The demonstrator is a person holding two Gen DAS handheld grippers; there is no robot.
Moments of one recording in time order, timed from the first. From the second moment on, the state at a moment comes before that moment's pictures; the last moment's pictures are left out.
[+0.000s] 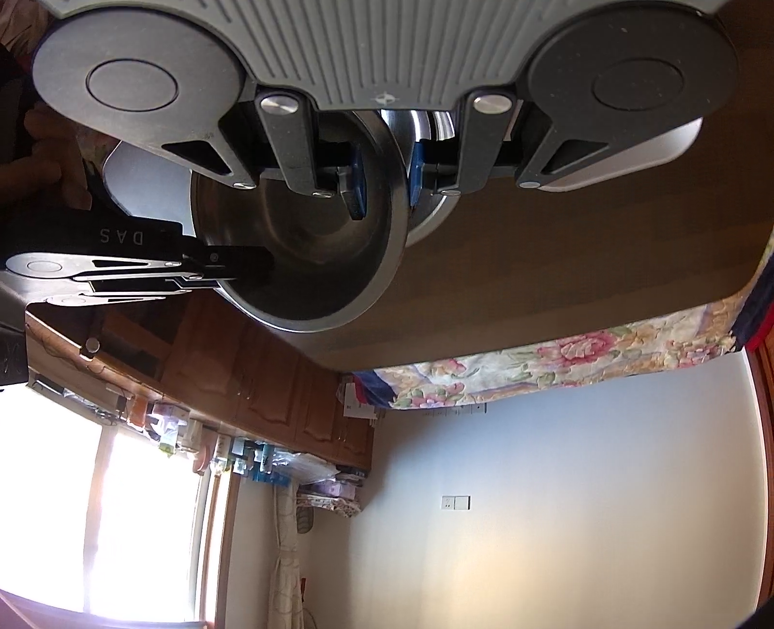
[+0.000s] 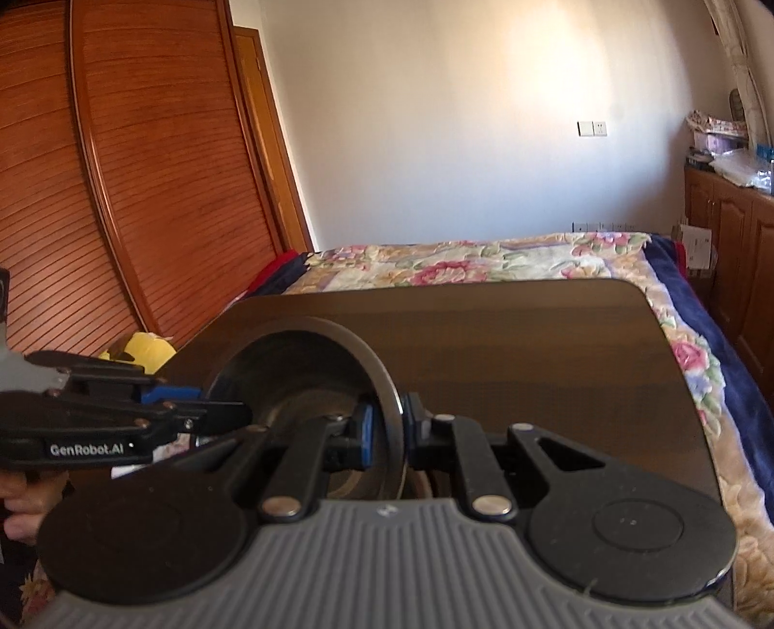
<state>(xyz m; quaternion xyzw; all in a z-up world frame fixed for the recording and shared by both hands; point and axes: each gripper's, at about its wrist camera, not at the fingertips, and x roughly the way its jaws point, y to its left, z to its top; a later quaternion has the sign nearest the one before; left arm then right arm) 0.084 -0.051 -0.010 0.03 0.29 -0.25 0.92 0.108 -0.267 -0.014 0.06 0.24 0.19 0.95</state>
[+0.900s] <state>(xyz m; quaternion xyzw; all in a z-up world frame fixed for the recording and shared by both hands) 0.088 -0.054 -0.044 0.02 0.31 -0.23 0.92 0.116 -0.265 -0.041 0.07 0.26 0.19 0.94</state>
